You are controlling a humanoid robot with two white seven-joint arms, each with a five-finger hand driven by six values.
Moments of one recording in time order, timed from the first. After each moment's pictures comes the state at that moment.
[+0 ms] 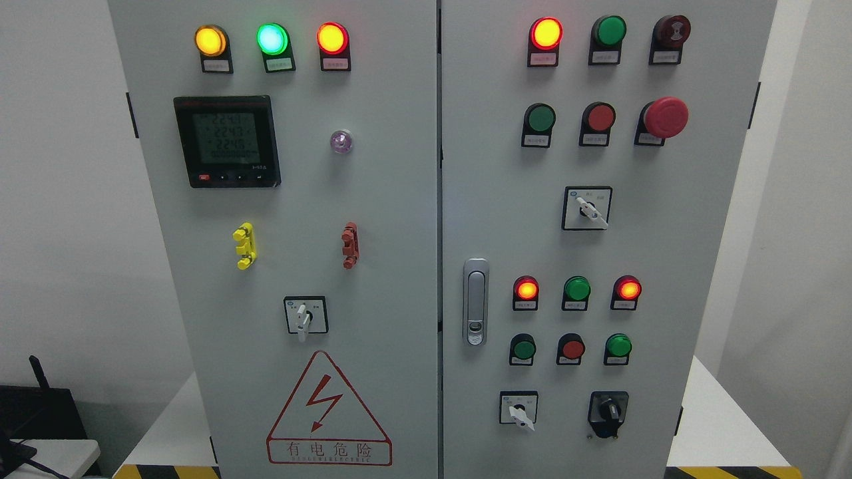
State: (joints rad) left arm 0.04 0.07 0.45 -1.80 -0.08 -0.37 -0.19; right arm 0.12 0.12 0.00 -0.11 0.00 0.01 -0.06
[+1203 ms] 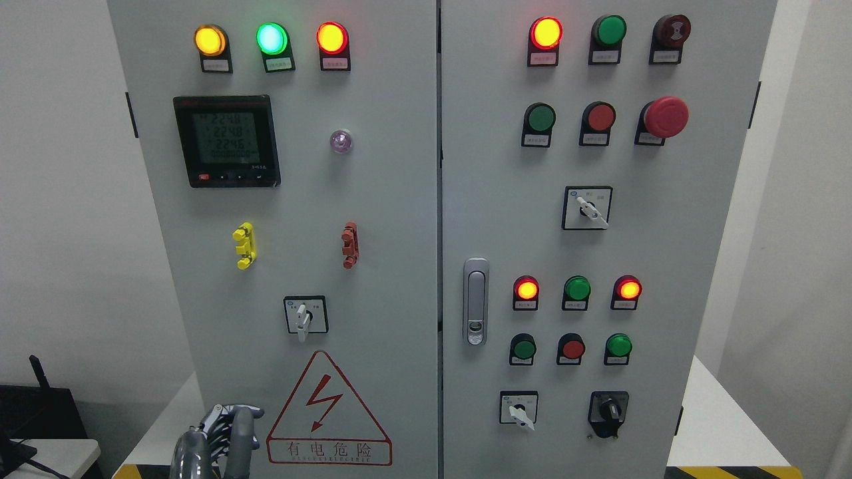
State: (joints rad) left arm -0.13 -0.05 -0.02 -1.91 -0.35 0.15 0.23; right arm 0.12 0.12 0.00 -0.11 0.00 0.01 -0.06
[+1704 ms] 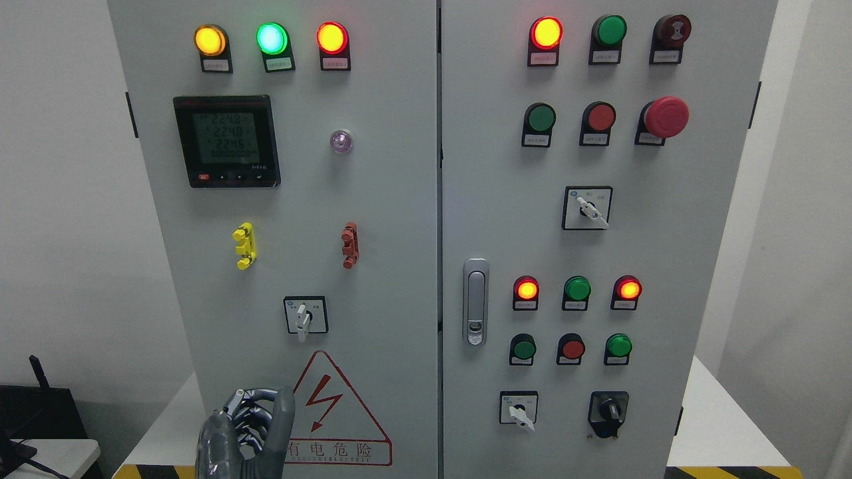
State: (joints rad) left arm -0.20 -0.08 -0.10 -1.92 -0.37 0.30 0.34; right arm 0.12 0.12 0.00 -0.11 0.00 0.01 -0.06
